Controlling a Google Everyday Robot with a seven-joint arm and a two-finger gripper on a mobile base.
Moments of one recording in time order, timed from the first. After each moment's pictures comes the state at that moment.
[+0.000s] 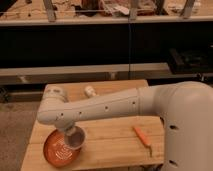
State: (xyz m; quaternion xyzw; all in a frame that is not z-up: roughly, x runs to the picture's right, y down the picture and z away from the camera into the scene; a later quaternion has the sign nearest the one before) arm -0.175 0.187 0.683 -0.09 0.26 0.92 0.28
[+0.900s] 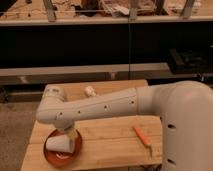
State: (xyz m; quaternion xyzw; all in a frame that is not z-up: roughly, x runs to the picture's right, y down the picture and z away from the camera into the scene) arm -0.177 0.186 0.683 -0.08 0.27 0.92 0.28
